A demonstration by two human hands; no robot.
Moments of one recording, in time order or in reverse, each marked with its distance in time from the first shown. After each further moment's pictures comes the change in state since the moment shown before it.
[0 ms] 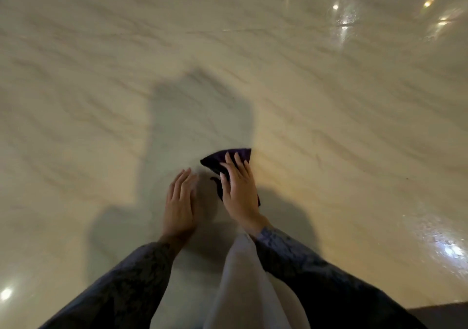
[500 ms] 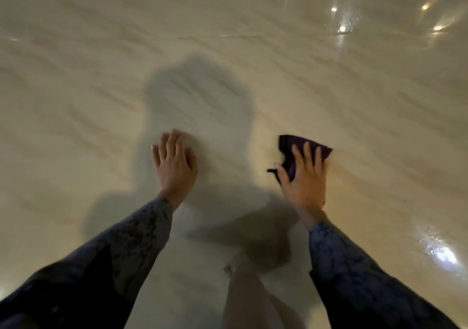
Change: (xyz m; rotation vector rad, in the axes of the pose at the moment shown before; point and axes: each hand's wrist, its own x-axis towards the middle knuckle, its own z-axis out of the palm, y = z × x) left_hand 0.138 0.009 0.024 0.232 -0.002 -0.183; right_hand 0.048 0.141 -0.098 -0.481 0.054 0.278
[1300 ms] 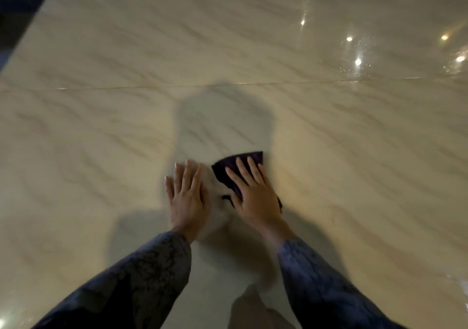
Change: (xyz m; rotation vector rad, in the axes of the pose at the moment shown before) left_hand 0.049 0.014 0.003 0.100 -0.035 0.012; right_hand 0.089 -0.131 0.028 0.085 -0.087 -0.551
